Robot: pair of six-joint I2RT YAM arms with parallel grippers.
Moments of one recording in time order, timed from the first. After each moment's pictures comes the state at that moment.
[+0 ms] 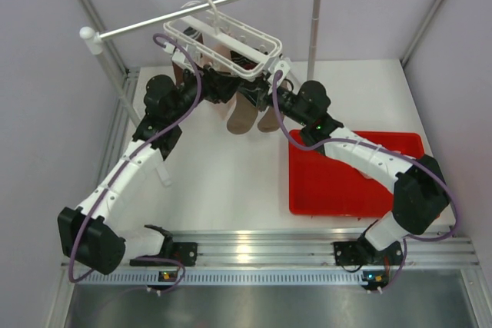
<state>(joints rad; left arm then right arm) -0.38 1.24 1.14 0.24 0.38 -0.49 0.71 1.54 1.18 0.60 -0.34 -0.10</state>
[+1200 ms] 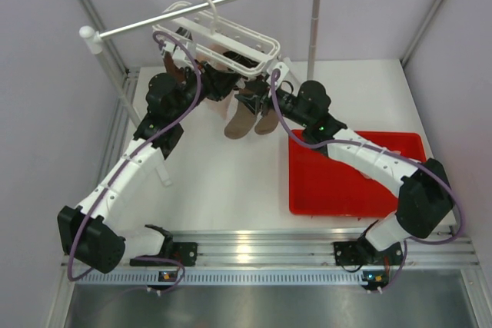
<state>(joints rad) -0.41 1.25 1.17 0.21 0.32 -0.53 0.71 1.51 1.17 0.48 -0.34 -0.10</state>
